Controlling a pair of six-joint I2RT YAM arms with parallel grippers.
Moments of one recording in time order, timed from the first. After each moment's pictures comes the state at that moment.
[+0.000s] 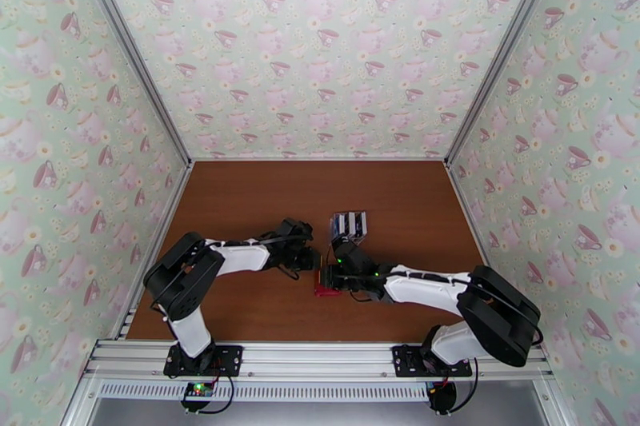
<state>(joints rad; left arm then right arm) -0.67 1.79 0.87 -0.05 0.43 -0.71 0.88 1.43 0.61 -0.09 -0.09 0.78</state>
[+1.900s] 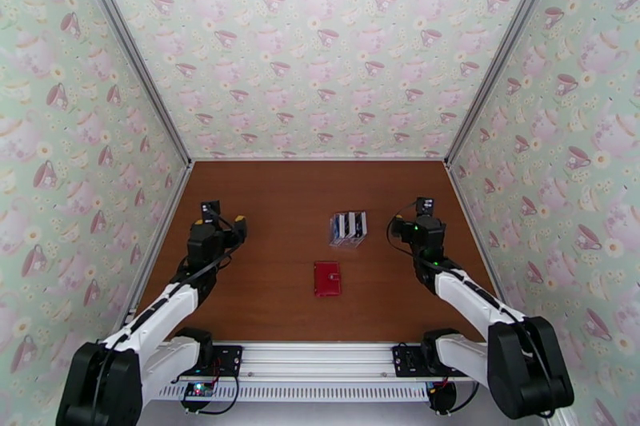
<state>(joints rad) -0.14 1.06 0.37 0.37 -0.22 -0.09 0.16 1.19 0.46 0.31 0.34 0.05</state>
